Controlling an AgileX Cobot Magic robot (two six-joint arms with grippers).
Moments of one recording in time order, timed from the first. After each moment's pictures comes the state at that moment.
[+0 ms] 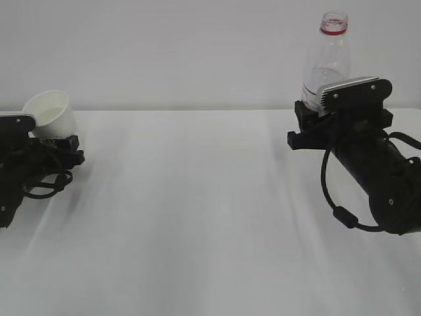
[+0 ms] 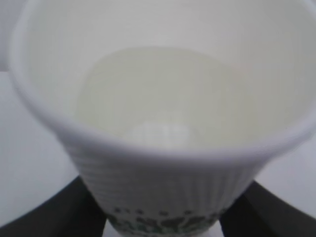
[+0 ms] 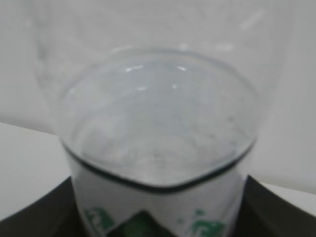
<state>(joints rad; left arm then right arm) -0.07 2.23 -0.84 -0.06 -1.06 -0.08 0.31 1.96 -0.70 0.20 -1.08 -0.24</state>
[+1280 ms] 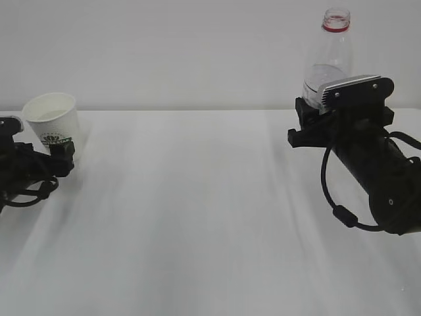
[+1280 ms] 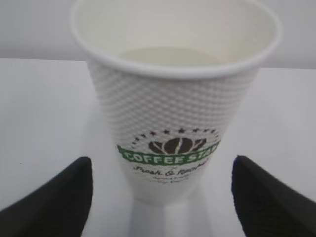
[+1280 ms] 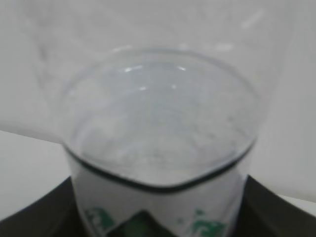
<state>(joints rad) -0.07 2.10 -0.69 -0.06 -1.02 -0.09 0.31 1.96 -0.70 0.20 -1.11 -0.24</state>
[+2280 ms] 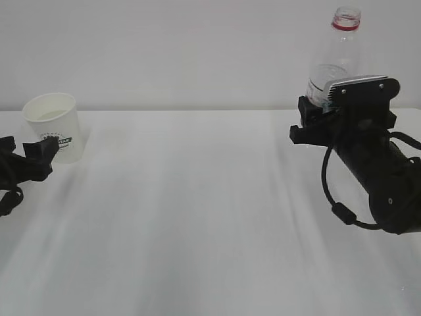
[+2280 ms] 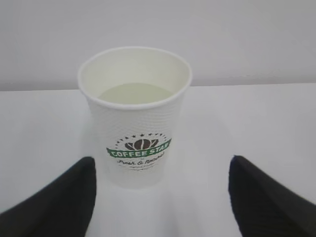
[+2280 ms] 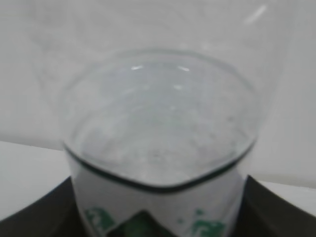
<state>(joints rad) -0.07 1.81 -0.45 0.03 -1.02 -0.09 0.31 1.96 -0.70 0.24 -1.11 -0.18</state>
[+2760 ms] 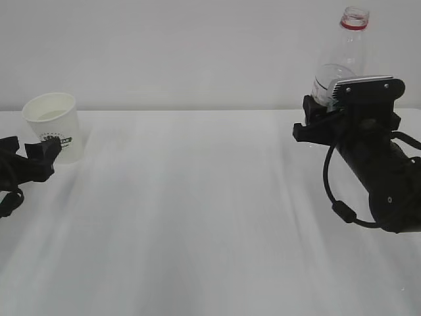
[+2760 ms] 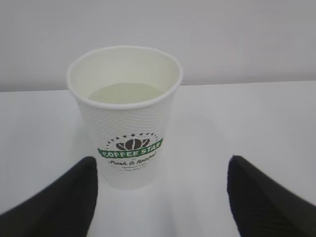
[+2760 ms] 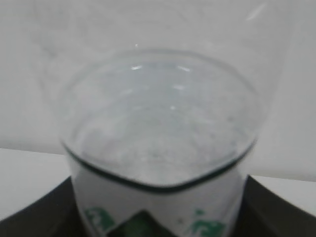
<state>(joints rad) -0.07 1.81 -0.45 0.07 -1.02 -0.10 0.31 1.96 -0.70 0.27 -1.11 -0.17</state>
